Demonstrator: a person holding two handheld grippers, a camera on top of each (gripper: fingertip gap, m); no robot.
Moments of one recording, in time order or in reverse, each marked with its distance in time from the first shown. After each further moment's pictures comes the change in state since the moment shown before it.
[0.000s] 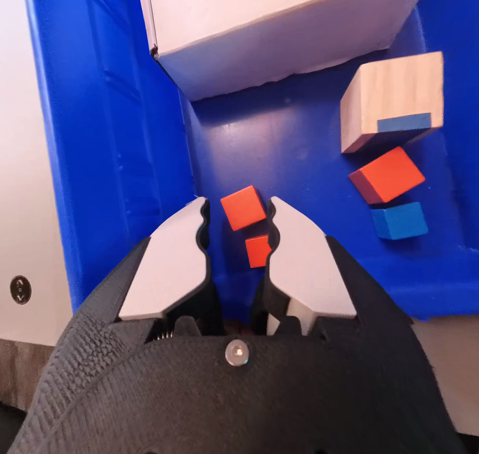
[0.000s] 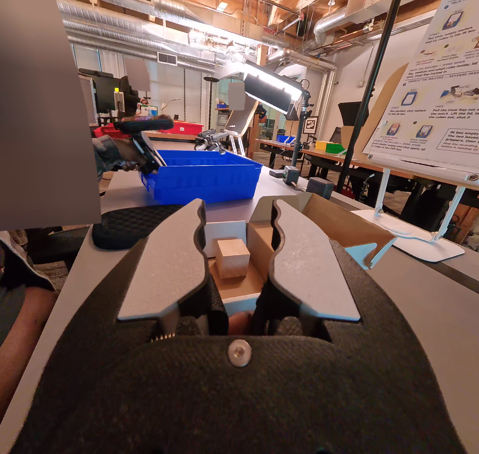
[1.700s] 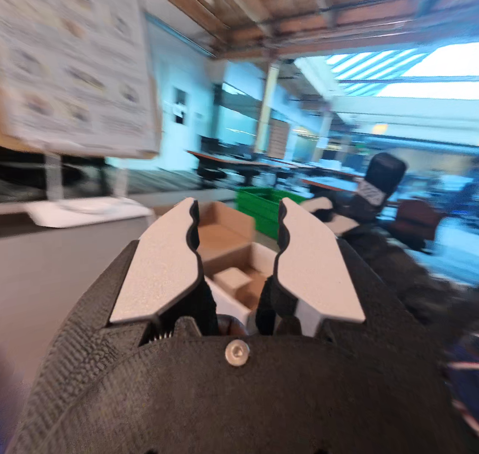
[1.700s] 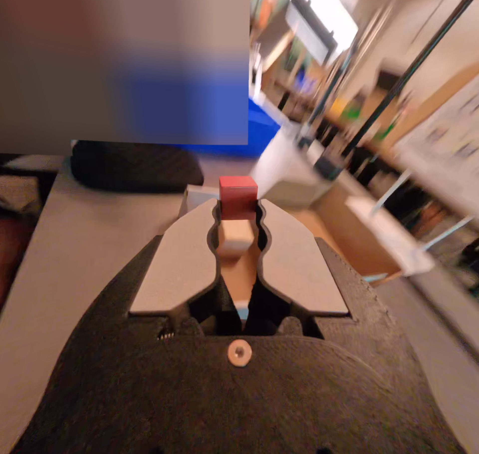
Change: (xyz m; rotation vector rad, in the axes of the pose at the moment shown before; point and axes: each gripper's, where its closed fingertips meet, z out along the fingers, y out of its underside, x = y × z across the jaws) left arm 0.252 -0.113 -0.193 1.171 1.044 -0.010; right arm -0.027 0.020 0.033 -0.320 -0.078 -0.277
